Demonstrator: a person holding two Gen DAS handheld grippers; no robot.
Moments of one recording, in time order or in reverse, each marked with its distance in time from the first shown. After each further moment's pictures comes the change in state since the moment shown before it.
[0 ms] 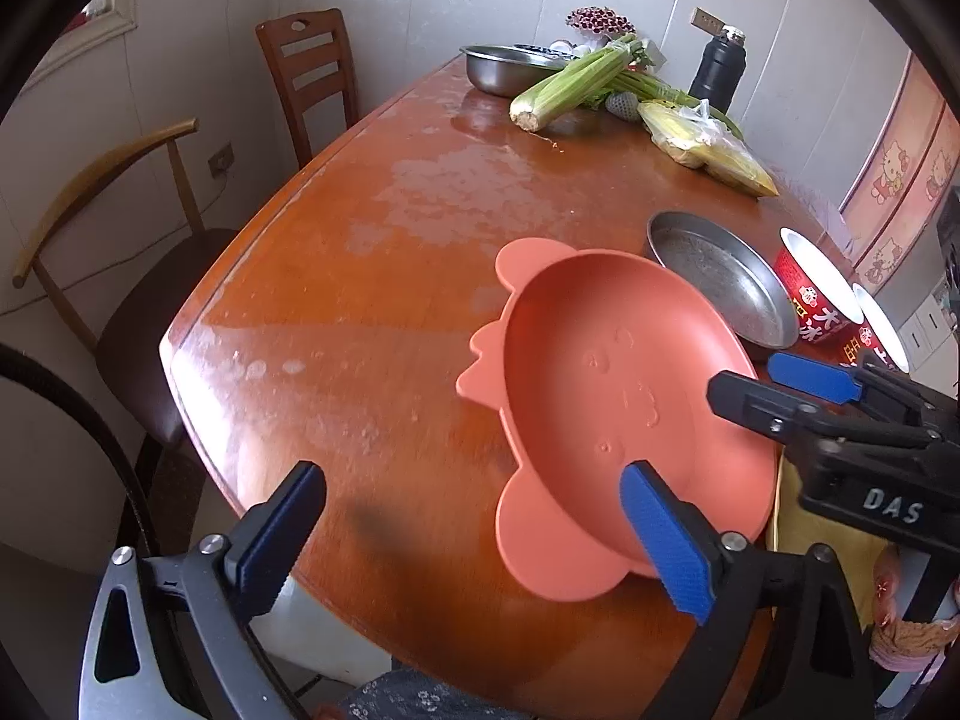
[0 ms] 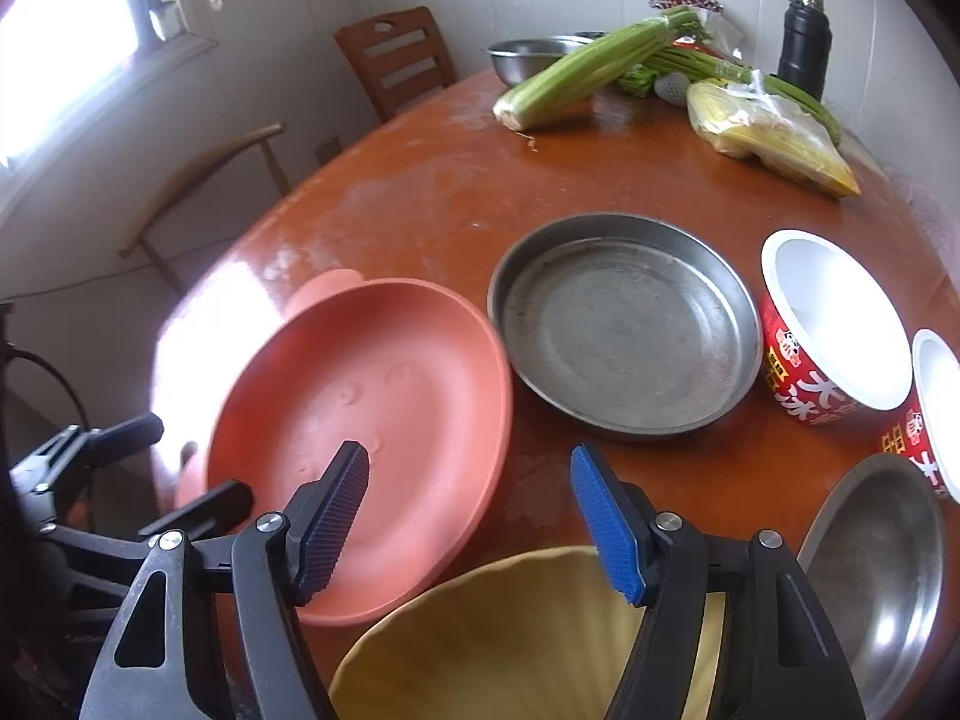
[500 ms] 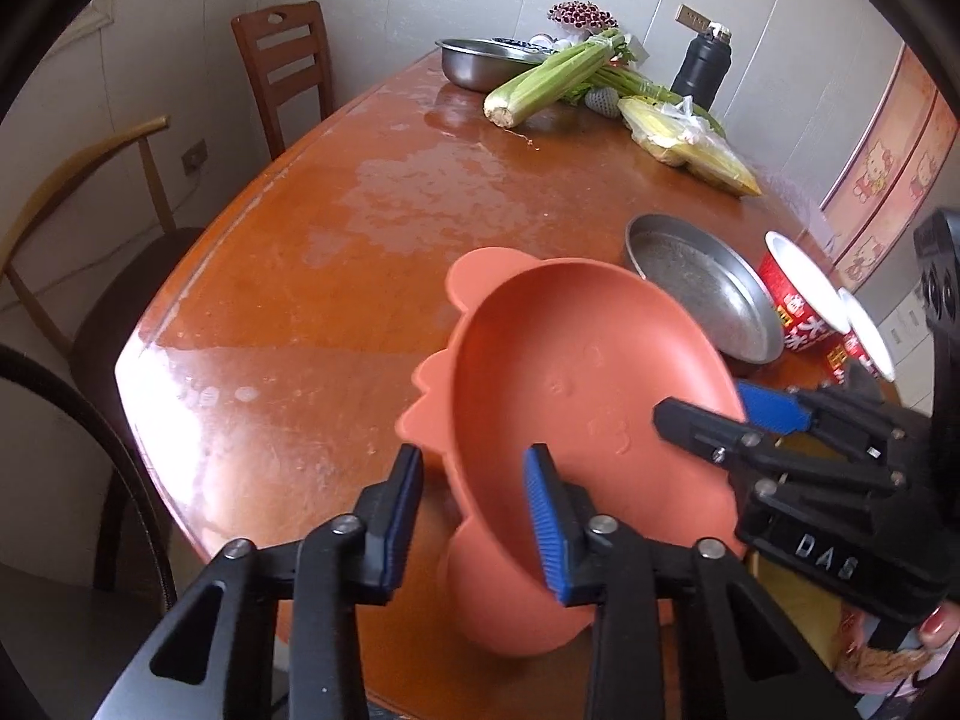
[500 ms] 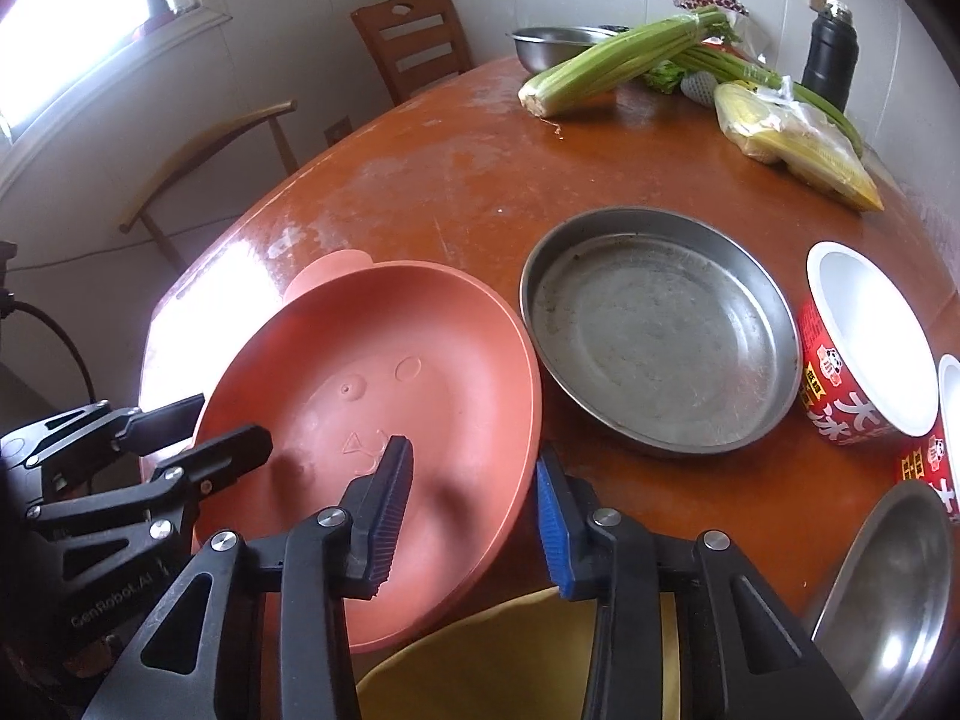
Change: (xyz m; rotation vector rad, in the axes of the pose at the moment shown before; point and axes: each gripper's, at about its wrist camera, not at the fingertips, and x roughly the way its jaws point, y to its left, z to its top) left arm 0.012 -0.002 0.014 -0.007 0.023 -0.085; right arm 0.018 0.013 0.002 -0.047 0.022 0.013
